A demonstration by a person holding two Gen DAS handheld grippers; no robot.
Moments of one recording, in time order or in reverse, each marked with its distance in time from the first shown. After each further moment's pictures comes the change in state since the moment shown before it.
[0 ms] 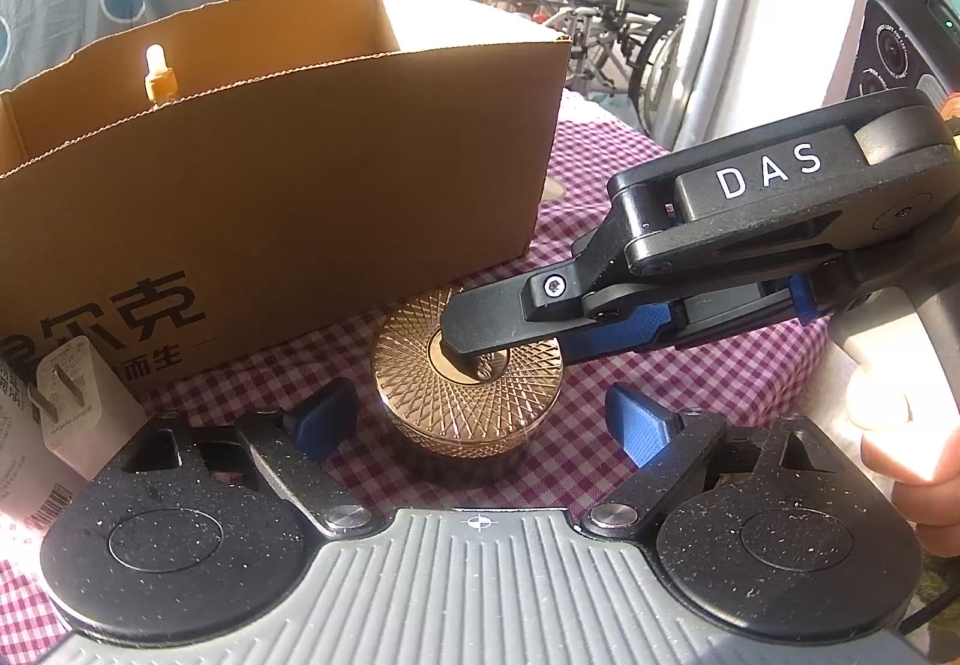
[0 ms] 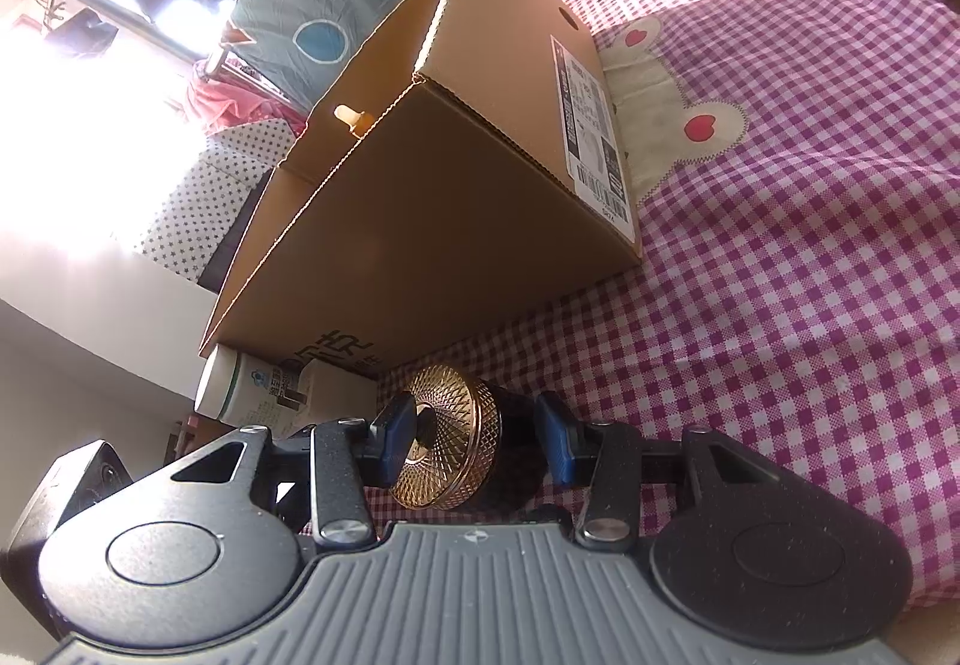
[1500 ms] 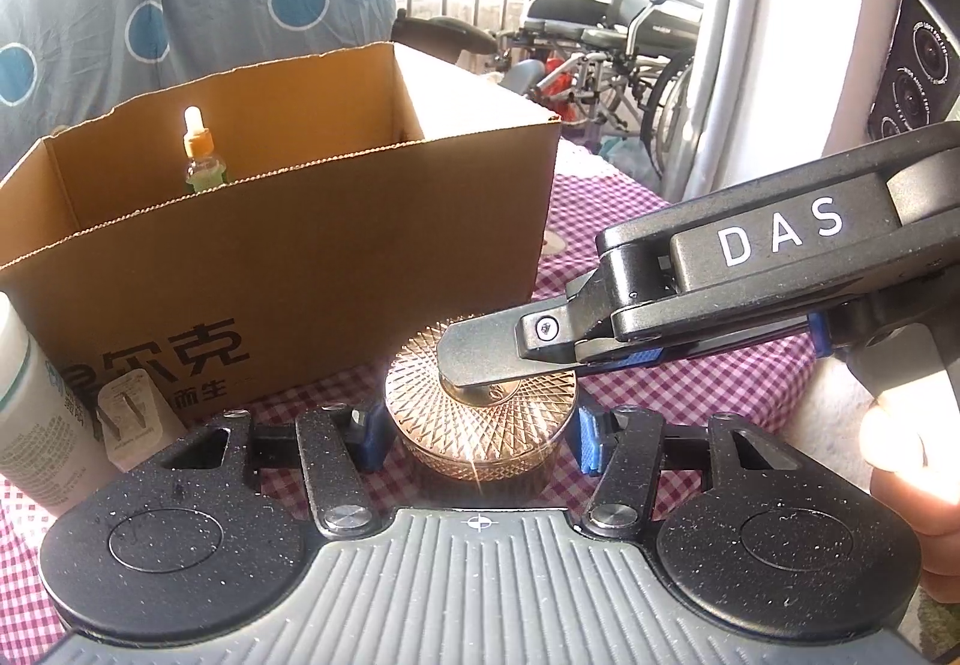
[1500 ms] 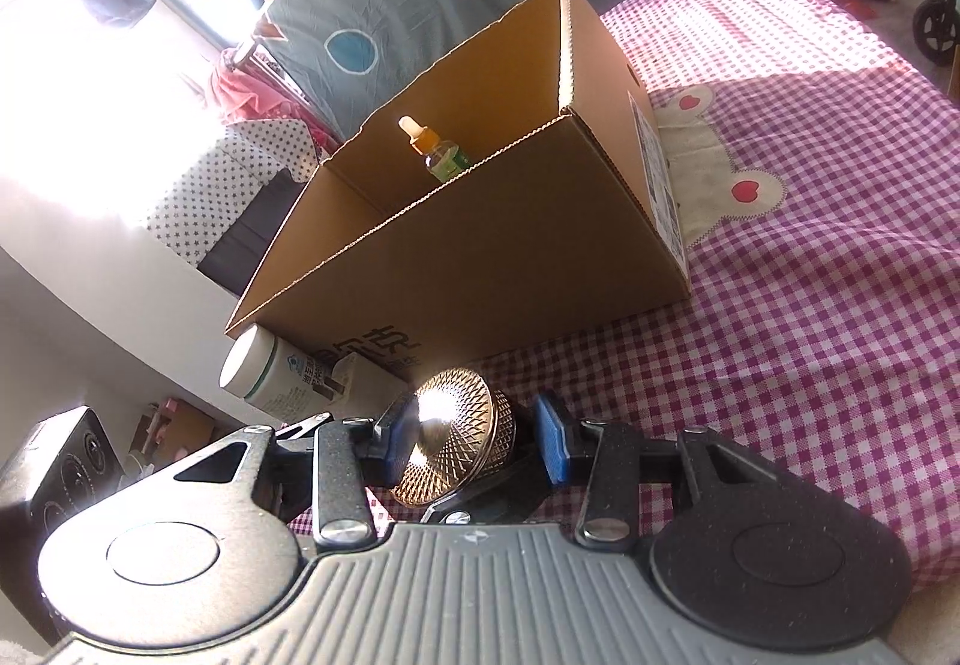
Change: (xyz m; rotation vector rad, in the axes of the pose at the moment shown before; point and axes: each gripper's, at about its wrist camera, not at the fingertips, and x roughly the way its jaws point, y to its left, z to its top) left arm -0.035 -0.013 -0.001 -0.002 -0.098 0.046; right arm -0.006 0.048 -0.016 -0.141 -0.078 -0.037
